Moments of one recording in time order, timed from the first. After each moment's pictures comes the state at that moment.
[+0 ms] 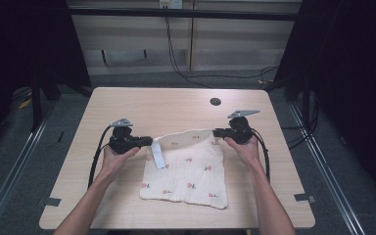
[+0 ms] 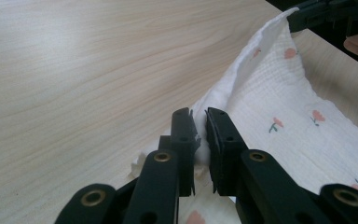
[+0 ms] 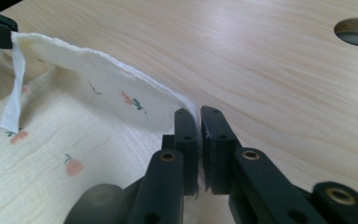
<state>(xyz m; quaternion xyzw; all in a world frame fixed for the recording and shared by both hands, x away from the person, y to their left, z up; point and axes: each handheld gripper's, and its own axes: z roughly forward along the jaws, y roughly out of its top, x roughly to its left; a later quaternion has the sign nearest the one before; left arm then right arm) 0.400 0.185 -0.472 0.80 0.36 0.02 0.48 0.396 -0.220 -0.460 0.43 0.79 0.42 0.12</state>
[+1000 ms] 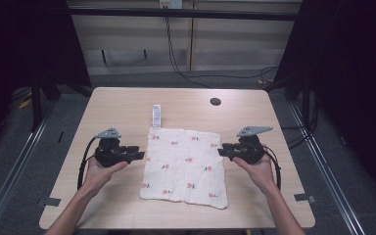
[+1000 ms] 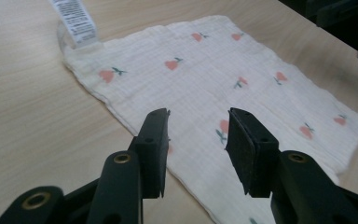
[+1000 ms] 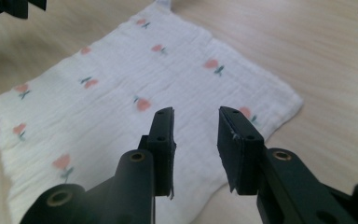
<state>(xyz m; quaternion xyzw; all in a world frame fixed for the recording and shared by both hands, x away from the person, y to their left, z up) 0.348 0.215 -0.452 0.82 0.34 0.02 0.47 0.319 -0.228 -0.442 0.40 0.81 0.42 0.11</state>
